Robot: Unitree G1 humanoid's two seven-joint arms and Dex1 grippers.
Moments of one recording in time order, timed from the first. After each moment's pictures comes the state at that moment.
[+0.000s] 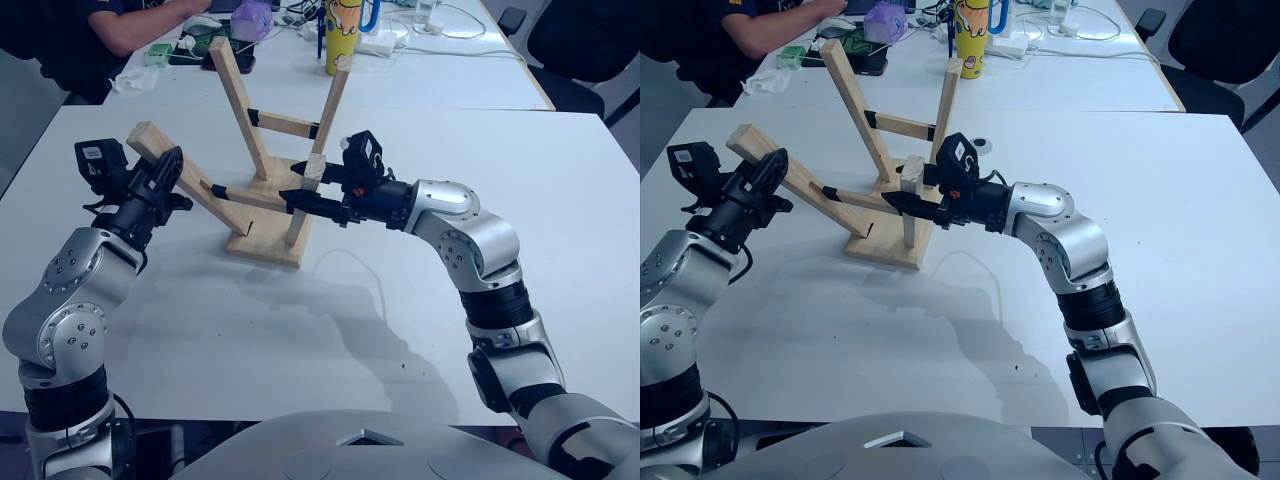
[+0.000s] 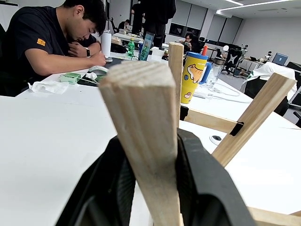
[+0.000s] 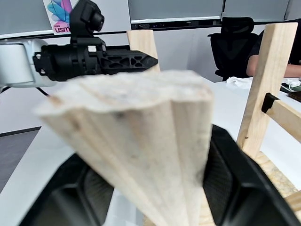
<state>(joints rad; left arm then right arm) -0.07 0.52 0.30 -0.56 -0.86 0.75 0.10 -0.52 -0.29 0.21 -0.14 0.46 0.58 0.84</state>
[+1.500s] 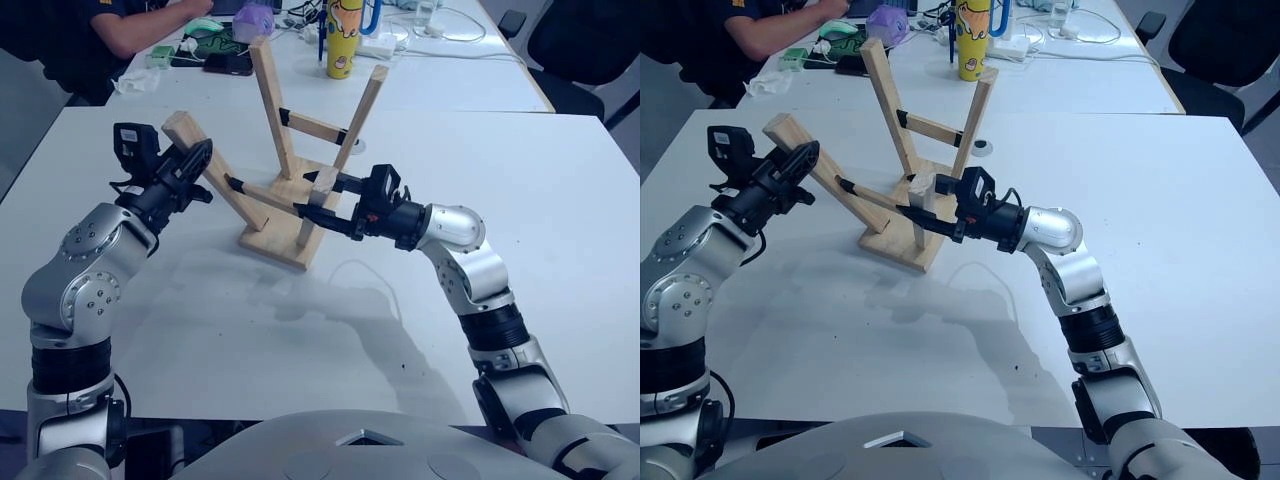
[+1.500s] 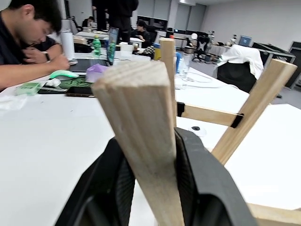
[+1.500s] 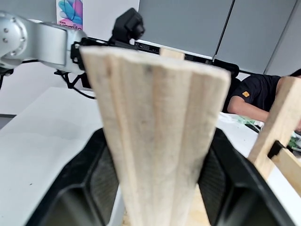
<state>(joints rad) -0.21 0.60 0.14 -0.37 -0.76 0.68 -0.11 -0.37 -0.30 0.24 -0.06 0.33 0.05 0.92</state>
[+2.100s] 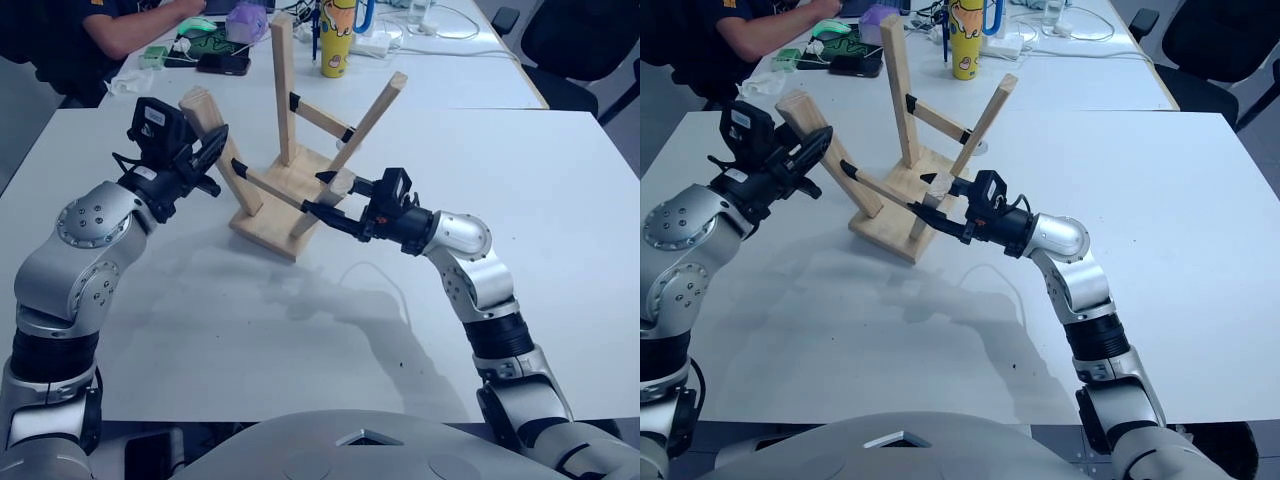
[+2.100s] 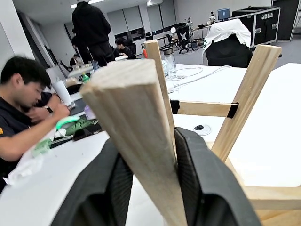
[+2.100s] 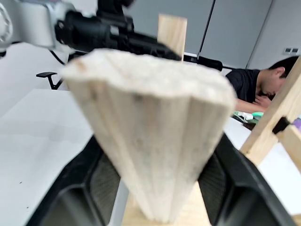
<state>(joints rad) -0.30 0.76 -0.02 -0.48 -0.57 0.62 -0.16 -0.33 -0.32 0.20 -0.08 0.36 0.12 0.88</state>
